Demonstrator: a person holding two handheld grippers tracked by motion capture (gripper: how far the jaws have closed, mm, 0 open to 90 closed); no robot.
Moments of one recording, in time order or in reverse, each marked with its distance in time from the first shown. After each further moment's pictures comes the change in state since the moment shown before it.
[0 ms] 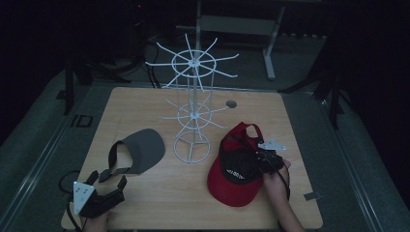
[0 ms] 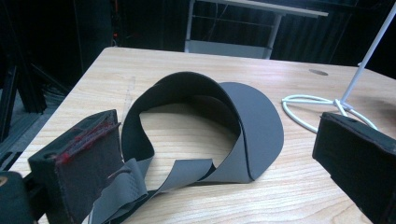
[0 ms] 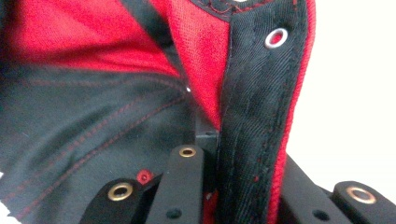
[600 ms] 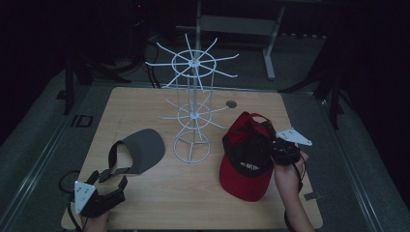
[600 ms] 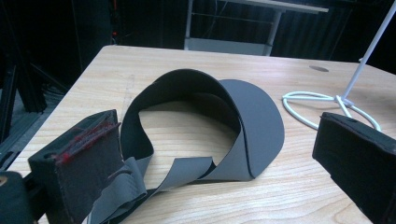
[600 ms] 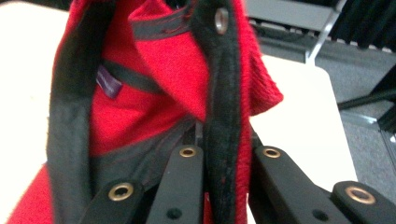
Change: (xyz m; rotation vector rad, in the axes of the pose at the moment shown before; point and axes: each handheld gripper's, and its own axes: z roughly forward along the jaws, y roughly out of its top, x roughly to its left) left arm -0.001 -0.001 0.002 0.009 -0.002 0.011; right arm -0.016 0.048 -0.077 -0.240 0.001 0.066
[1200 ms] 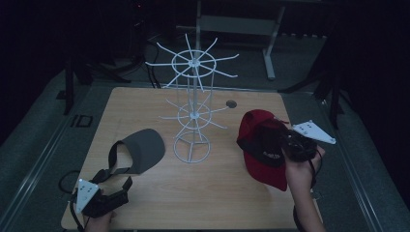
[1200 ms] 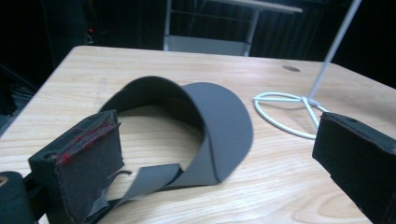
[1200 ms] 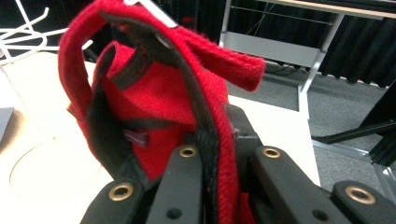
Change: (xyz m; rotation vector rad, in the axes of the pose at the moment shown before) left arm -0.015 0.014 -0.003 0.028 -0.103 -0.003; right arm -0.008 0.038 -0.045 -0.126 0.001 -0.009
